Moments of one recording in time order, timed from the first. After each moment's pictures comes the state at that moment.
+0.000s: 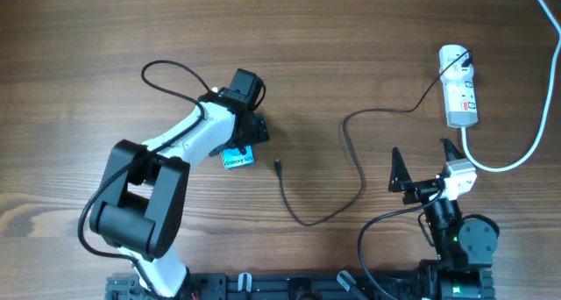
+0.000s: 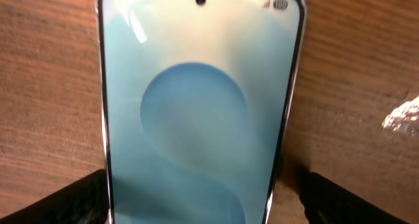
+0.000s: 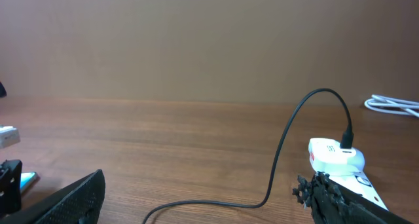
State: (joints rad) left arm -0.40 1.89 1.12 -0.65 -0.12 -0.66; right arm -0.05 0.02 0.01 0.01 -0.23 0.04
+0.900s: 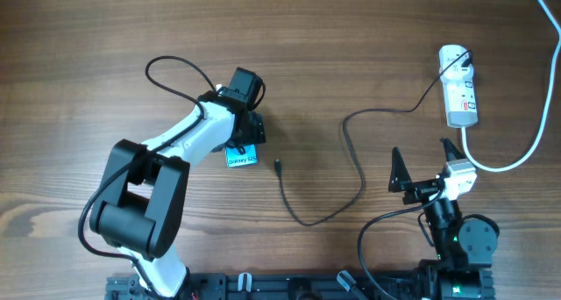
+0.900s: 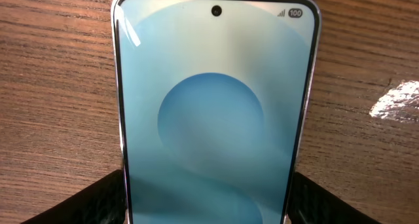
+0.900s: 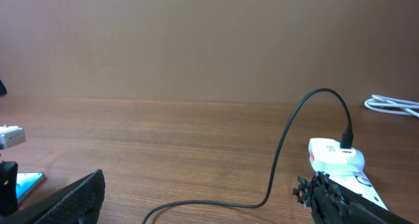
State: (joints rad) left arm -0.40 1.89 1.12 -0.64 -0.10 -0.56; right arm -0.05 0.02 0.01 0.01 -0.23 0.04
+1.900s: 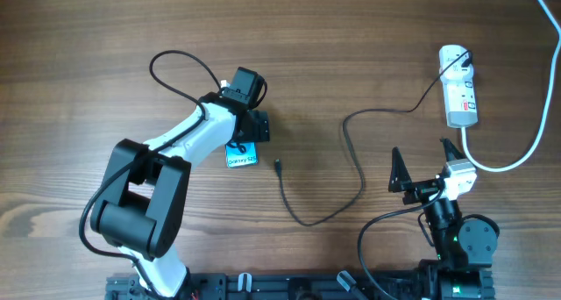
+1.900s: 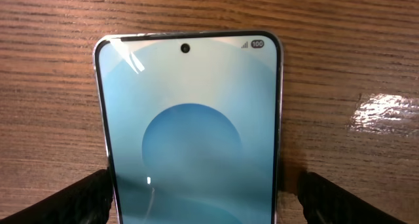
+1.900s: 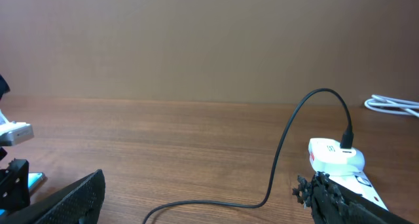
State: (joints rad) left arm -0.40 1.89 1.11 -0.58 -0.12 -0.48; right arm -0.05 0.02 0.01 0.01 -0.23 0.04
